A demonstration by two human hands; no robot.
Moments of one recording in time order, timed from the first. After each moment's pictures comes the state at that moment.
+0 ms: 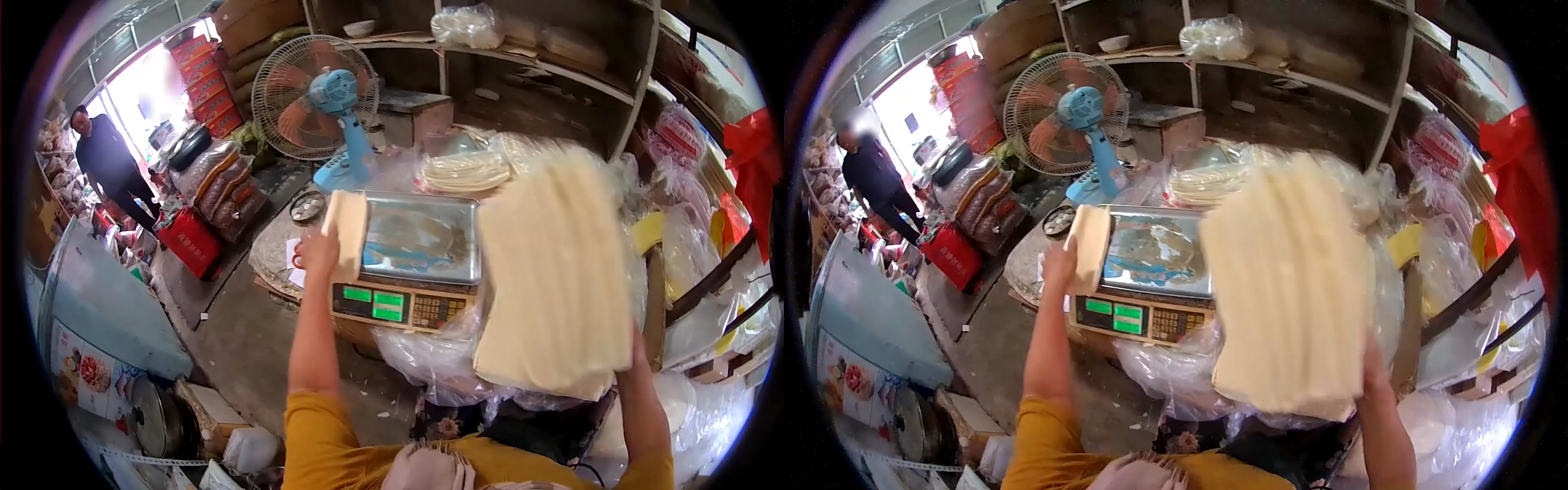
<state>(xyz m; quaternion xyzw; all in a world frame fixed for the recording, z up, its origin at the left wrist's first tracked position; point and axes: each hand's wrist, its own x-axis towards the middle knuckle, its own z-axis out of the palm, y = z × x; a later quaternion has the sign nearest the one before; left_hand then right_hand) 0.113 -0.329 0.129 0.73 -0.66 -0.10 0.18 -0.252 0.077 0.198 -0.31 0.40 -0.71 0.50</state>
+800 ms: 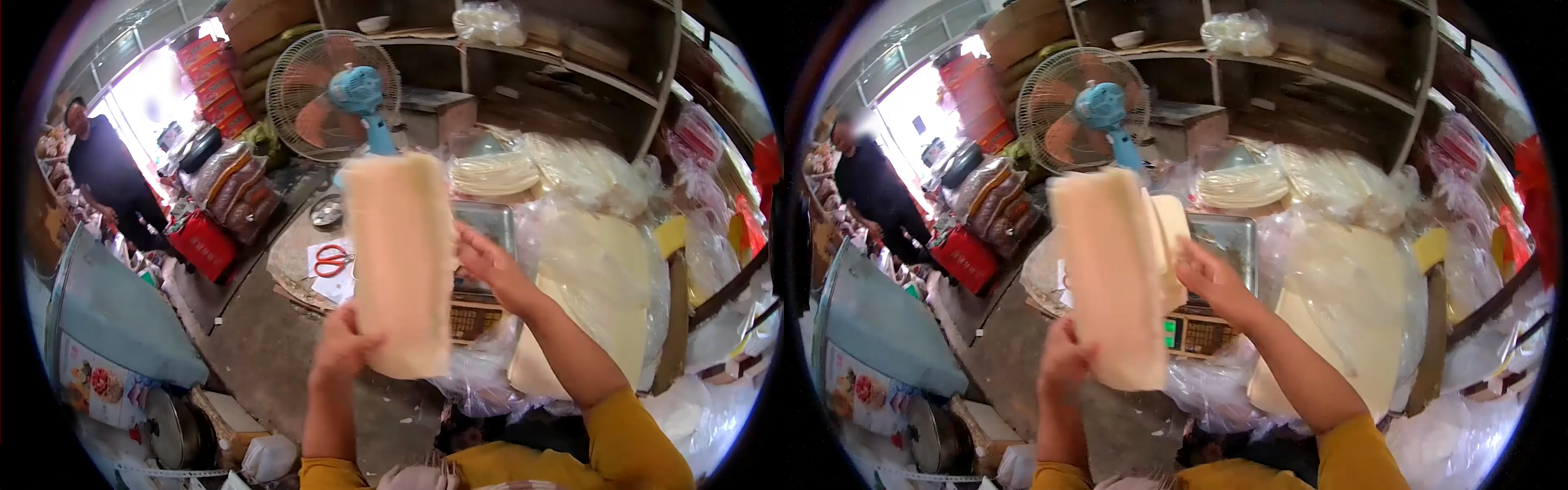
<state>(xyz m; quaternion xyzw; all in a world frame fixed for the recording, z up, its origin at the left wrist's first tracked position) 0.163 -0.178 0.185 0.30 -0.49 -0.70 0.42 -0.106 -0.177 0.175 -0.51 0.46 -0.57 0.45</state>
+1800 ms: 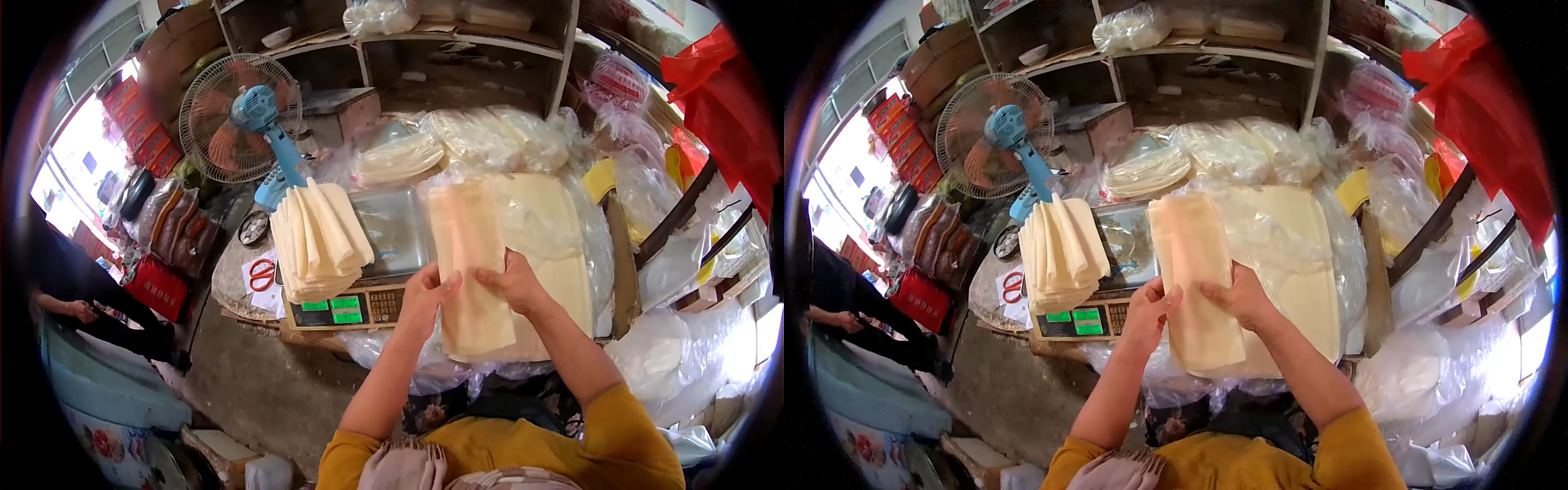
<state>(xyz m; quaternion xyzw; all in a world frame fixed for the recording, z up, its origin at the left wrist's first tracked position) -0.058 -0.117 0.142 0.19 -0.45 -0.82 0.30 -0.213 -0.026 0.159 -0.35 0.54 -0.63 0.45</state>
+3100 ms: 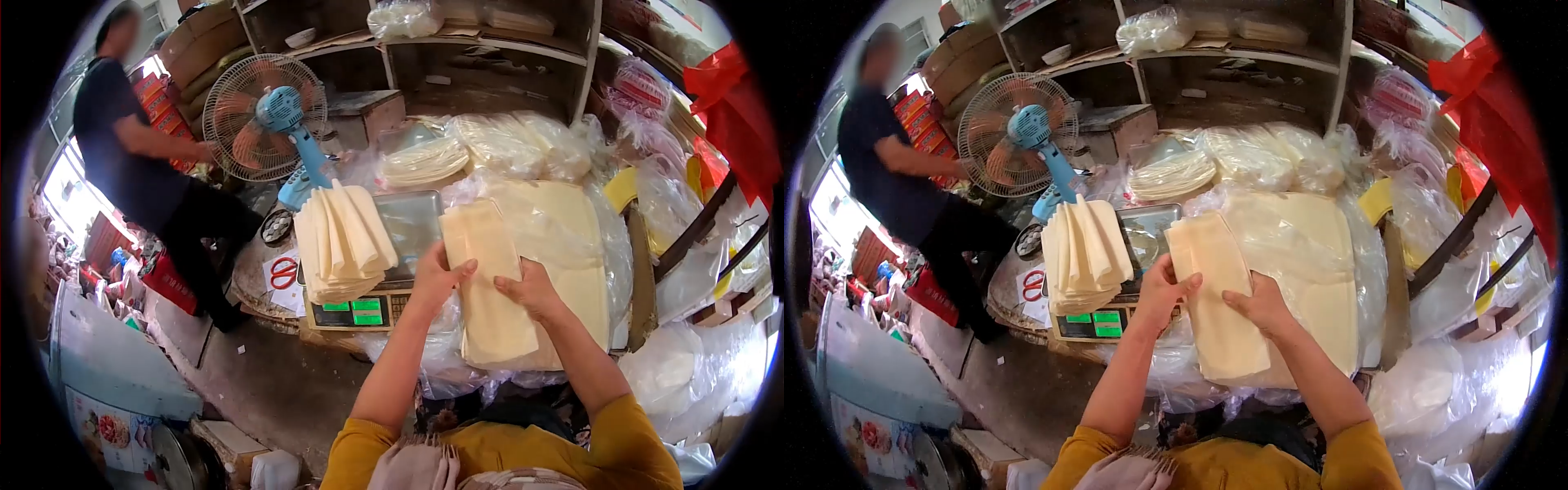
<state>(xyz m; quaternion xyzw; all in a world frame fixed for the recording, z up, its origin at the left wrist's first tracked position) -0.072 -0.152 0.159 0.27 -0.56 -0.71 0.34 -0.216 -0.032 0.152 -0.34 0.60 -0.57 0.44</state>
